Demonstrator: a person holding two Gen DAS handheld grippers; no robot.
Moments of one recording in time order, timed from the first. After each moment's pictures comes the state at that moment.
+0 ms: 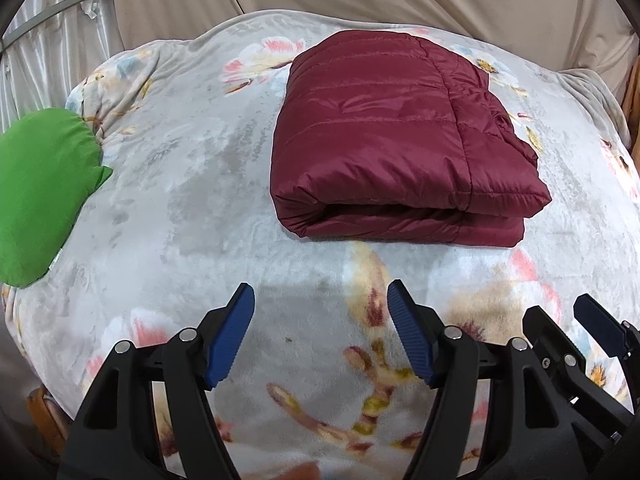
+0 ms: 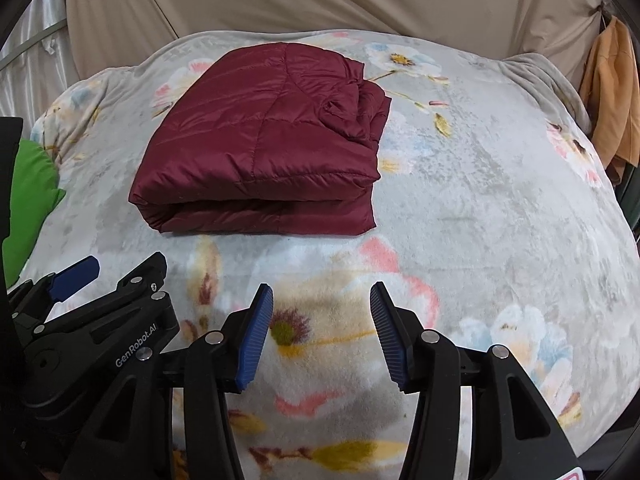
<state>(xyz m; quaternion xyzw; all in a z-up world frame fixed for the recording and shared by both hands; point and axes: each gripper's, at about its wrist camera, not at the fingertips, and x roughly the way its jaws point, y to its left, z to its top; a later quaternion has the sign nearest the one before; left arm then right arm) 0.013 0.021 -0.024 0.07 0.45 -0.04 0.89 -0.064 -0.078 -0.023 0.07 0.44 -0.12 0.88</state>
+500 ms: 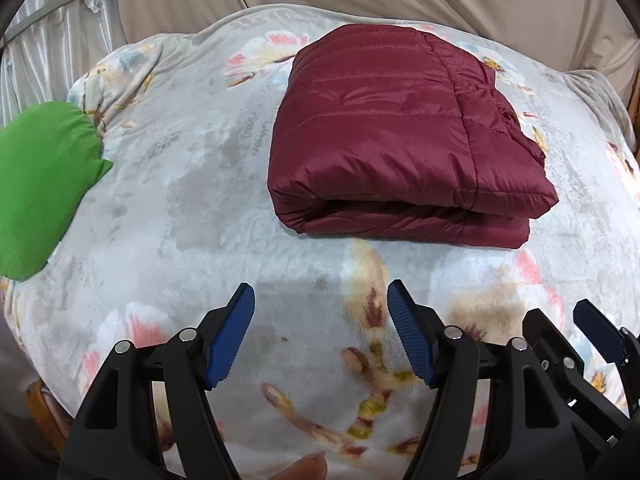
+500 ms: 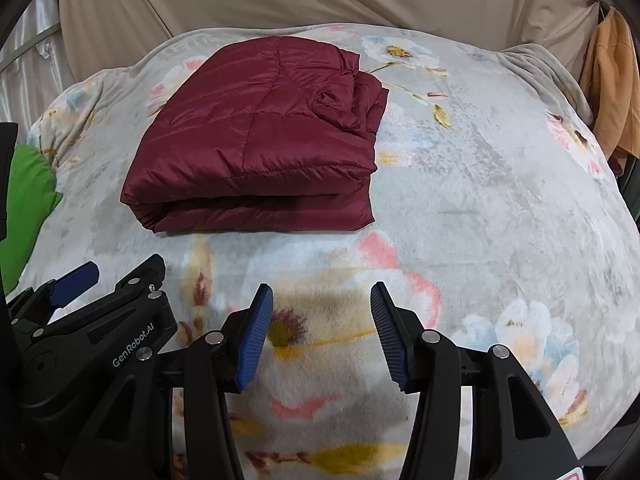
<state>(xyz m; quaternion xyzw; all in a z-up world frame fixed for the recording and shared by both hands) 0.016 0.015 -0.028 0.07 0.46 -0.03 0.89 -0.060 -0.081 -0.029 0.08 0.45 -0.12 0.88</state>
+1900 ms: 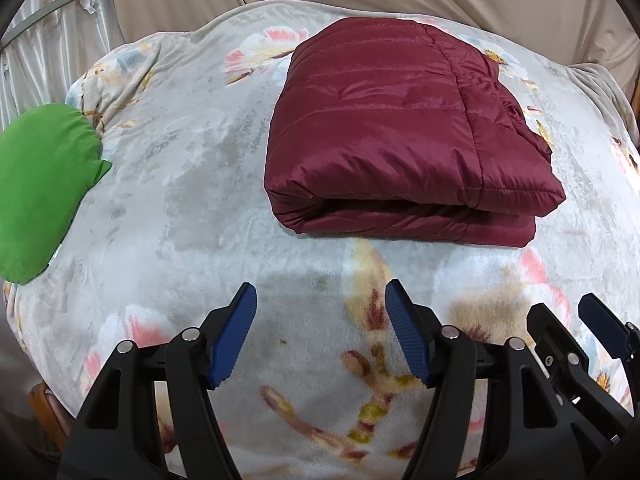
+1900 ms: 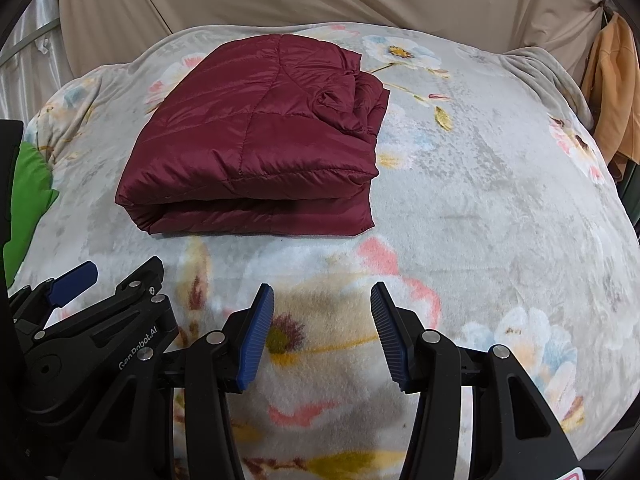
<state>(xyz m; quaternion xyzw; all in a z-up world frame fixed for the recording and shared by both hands) 0.019 0.014 -0.034 0.07 0.46 -0.03 0.88 -0.055 -0.081 -0.031 0.08 0.45 -0.12 0.88</state>
